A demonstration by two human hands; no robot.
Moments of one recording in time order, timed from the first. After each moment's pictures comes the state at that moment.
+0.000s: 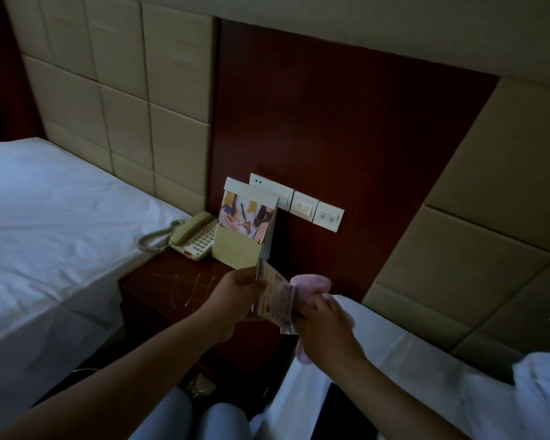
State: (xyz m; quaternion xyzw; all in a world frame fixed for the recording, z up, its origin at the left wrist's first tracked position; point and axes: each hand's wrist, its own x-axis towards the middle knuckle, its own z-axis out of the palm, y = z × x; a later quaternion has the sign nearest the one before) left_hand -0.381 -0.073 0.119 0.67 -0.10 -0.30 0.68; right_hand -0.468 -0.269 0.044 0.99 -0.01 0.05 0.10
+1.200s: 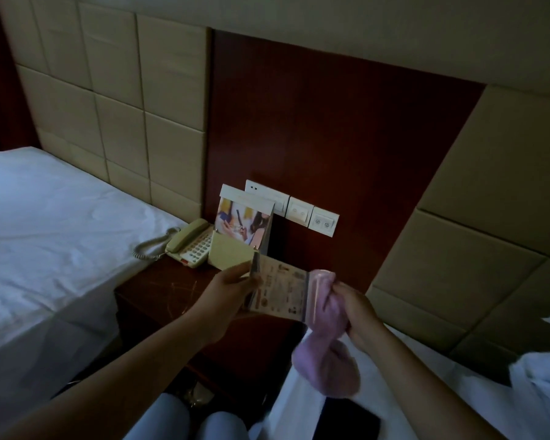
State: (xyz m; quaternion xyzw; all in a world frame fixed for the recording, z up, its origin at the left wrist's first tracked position) left_hand -0.374 -0.064 0.127 0.63 -0.07 -0.30 0.72; right_hand -0.453 -0.301 0.084 0.70 -0.32 0.21 -0.61
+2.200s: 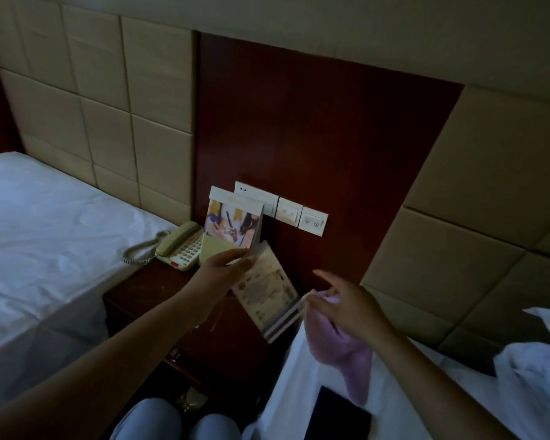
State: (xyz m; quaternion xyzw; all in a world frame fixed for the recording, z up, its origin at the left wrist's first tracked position) left_hand -0.350 -0.070 0.137 0.65 -0.15 -0.27 0.70; right_hand -0.486 -0.321 0.123 0.95 -0.17 0.05 -0.27
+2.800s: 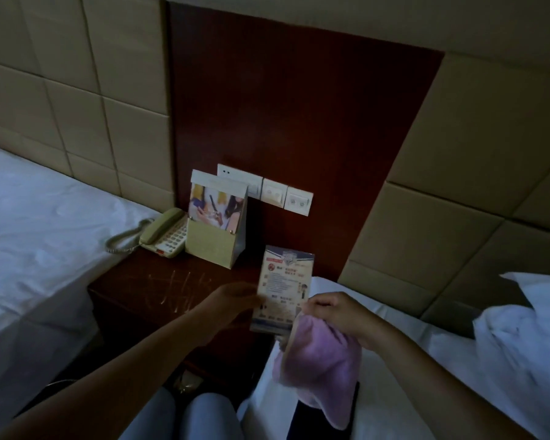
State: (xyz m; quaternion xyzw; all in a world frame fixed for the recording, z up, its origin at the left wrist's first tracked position) left_hand -0.383 -0.098 0.068 0.66 -0.16 -0.40 0.61; right_hand -0.522 -0.321 0.092 0.83 -0.21 -0.05 -0.52
